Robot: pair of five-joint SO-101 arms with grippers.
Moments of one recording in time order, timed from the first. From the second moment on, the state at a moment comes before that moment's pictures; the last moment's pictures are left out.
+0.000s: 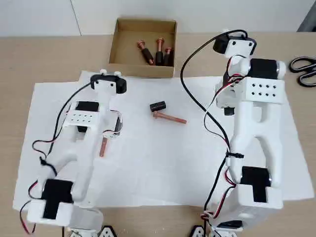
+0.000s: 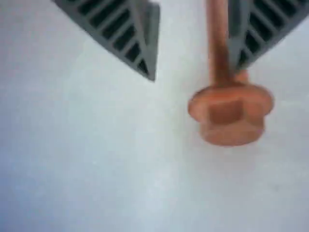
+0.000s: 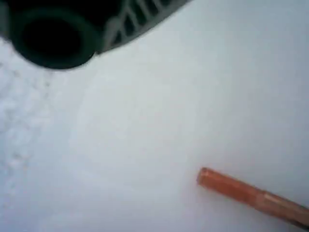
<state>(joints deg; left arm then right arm) 1.6 1.3 27.7 63.3 0.0 1.8 6.7 -20.2 96.6 8.5</state>
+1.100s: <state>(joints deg) 1.5 3.5 29.6 59.0 0.9 1.8 6.7 -20.2 96.6 8.5</state>
